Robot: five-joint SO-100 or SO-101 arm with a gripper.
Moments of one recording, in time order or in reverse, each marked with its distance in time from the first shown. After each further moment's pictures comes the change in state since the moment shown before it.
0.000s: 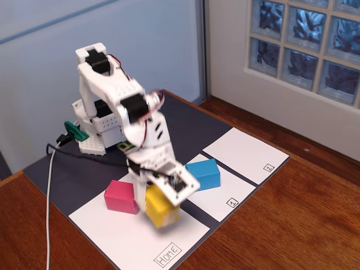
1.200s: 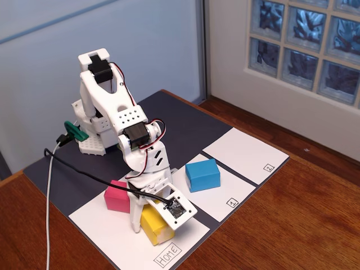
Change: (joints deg) arm 1.0 -6.9 7.7 -10.5 -1.8
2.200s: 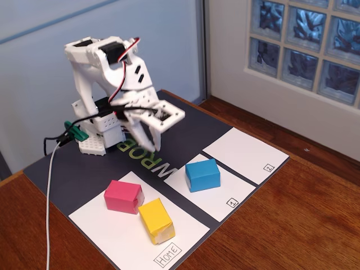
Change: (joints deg) arm -8.0 45.3 5.2 23.7 2.2
